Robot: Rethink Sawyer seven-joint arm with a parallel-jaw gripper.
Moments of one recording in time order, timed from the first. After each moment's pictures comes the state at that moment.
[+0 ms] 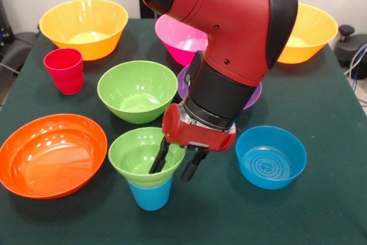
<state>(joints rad) 0.04 -0.07 -0.41 0.85 -0.07 0.50 1.60</state>
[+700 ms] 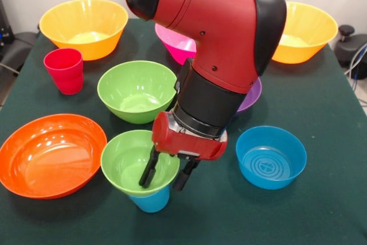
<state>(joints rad) 0.01 -0.06 -0.40 0.80 -0.07 0.50 1.60</state>
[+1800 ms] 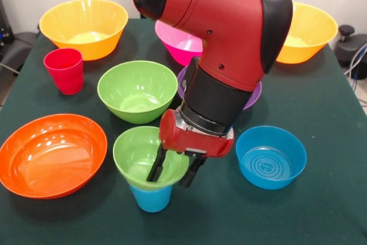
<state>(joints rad) 0.02 -0.07 -0.39 0.83 -0.07 0.51 1.60</state>
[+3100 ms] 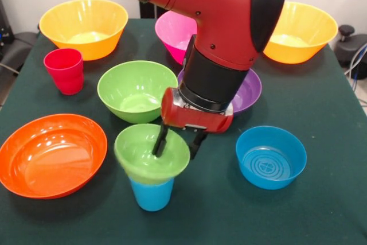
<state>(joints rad) -0.01 -0.17 -0.30 0.97 -0.07 0.59 1.60</state>
